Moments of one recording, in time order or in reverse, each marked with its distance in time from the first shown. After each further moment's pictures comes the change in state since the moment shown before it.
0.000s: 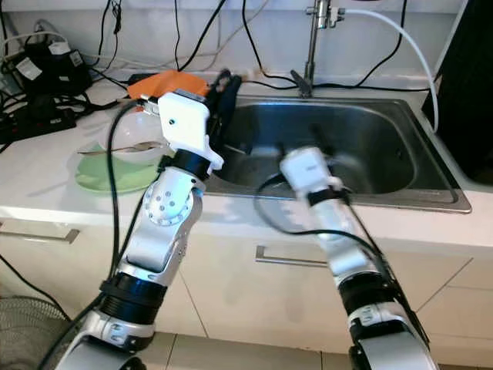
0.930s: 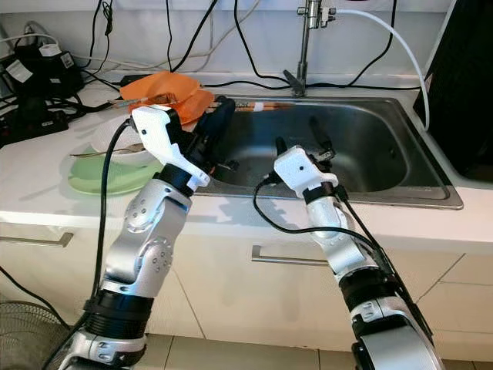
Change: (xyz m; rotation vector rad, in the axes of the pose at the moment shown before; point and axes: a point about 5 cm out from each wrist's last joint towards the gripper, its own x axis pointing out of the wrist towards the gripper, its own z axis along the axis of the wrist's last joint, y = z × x) left arm -0.022 0.016 -0.007 -0.311 0.087 -0.066; right arm 0.006 -0.006 0.003 -0.096 -0.006 -0.060
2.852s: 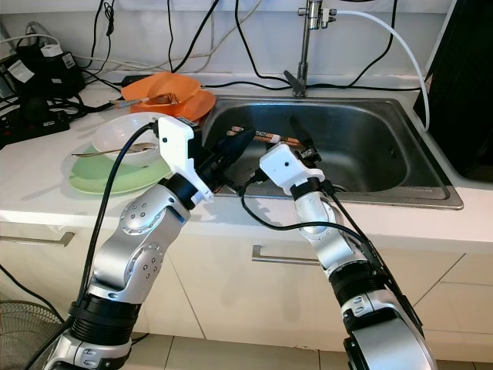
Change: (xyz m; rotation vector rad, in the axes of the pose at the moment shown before) left arm -0.009 -0.007 -0.010 0.062 0.183 -0.164; right arm 0.008 0.013 0.011 0.005 -0.012 0.055
